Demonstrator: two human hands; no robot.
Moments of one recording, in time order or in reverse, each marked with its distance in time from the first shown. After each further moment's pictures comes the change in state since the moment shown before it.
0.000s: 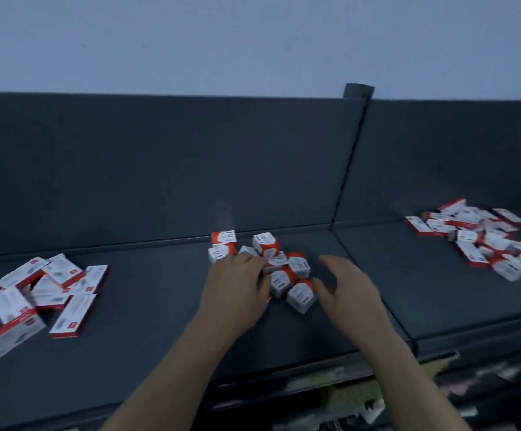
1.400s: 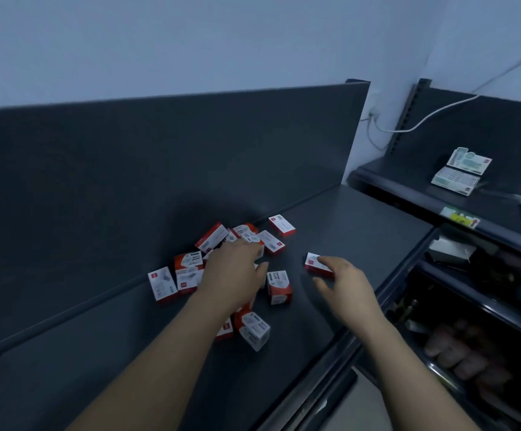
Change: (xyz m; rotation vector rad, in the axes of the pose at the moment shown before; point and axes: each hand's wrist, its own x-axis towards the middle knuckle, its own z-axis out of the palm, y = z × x) left_hand 0.306 0.428 0.279 -0.106 -0.325 0.332; right_hand 0.095 0.478 -0.224 -0.076 0.157 0.515
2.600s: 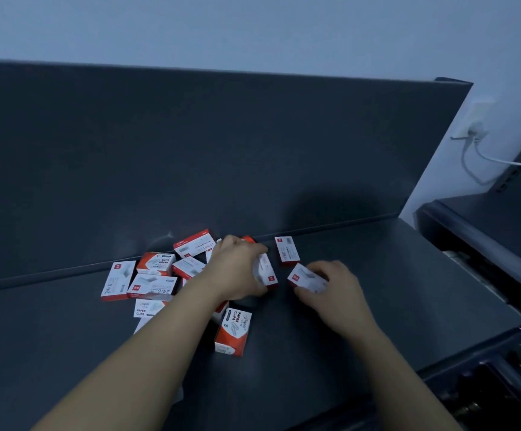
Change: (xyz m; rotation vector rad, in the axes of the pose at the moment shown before) left_hand 0.105 0.024 0.064 -0.054 -0.105 -0.284; right_hand 0.157 0.079 0.024 0.244 -0.267 -0.266
